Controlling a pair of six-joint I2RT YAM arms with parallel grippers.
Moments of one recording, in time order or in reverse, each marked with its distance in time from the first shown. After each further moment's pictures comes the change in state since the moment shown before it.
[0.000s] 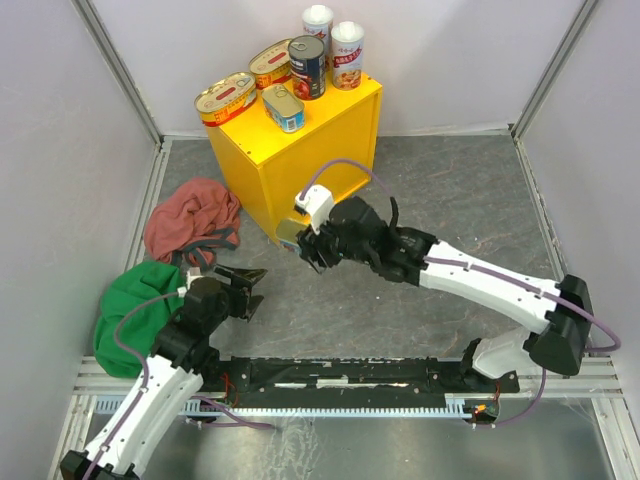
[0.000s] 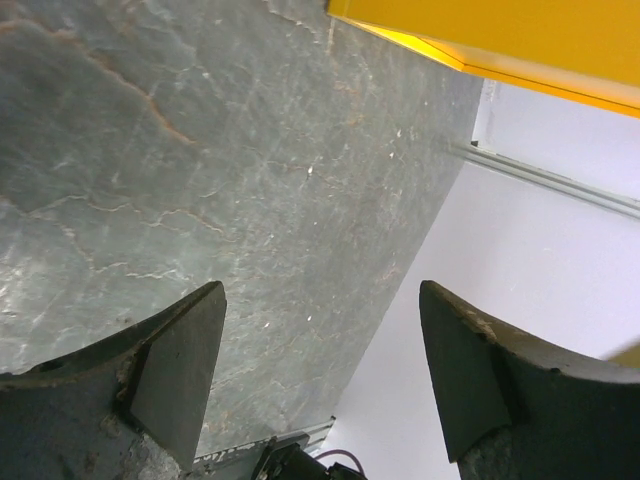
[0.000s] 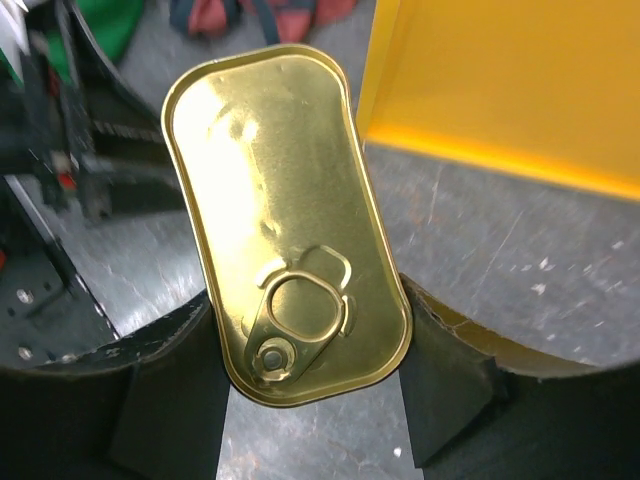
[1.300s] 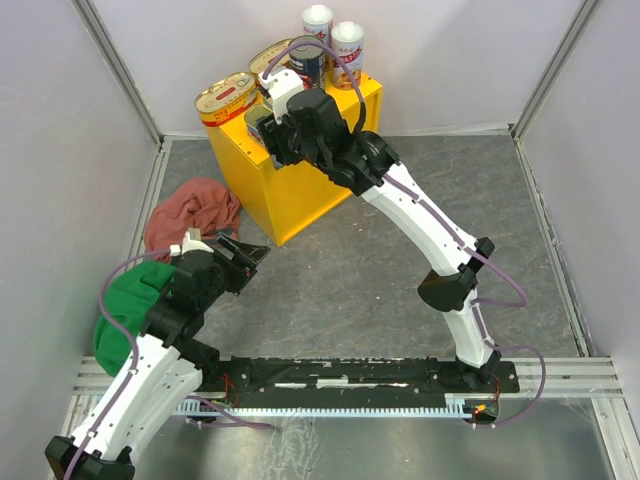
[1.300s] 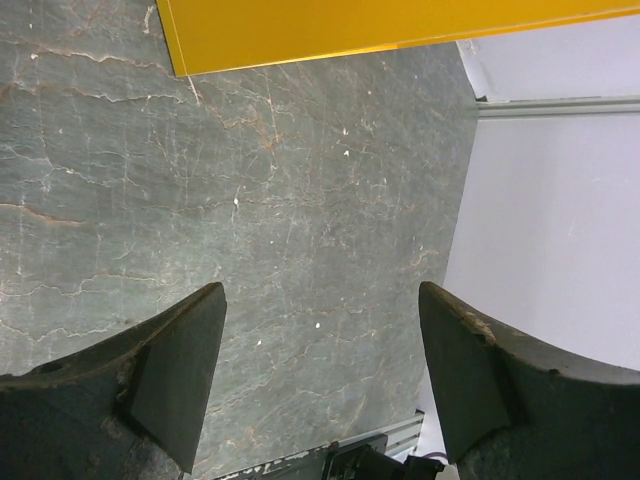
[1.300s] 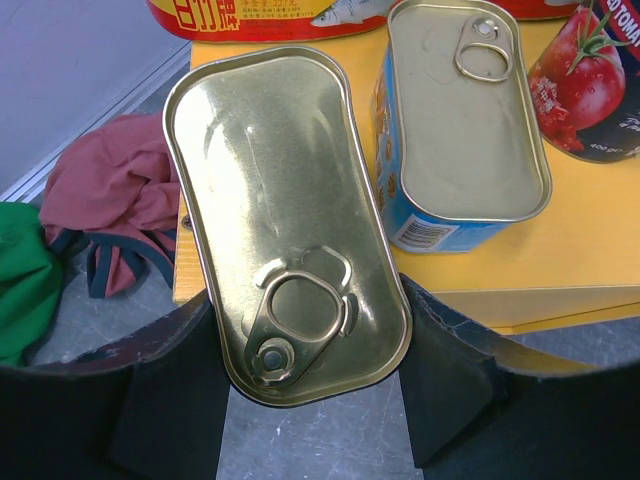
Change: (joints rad) left arm 0.000 0.236 0.300 0.048 -0.010 0.373; right arm -0.125 0.689 1.392 -0.492 0.184 -0.032
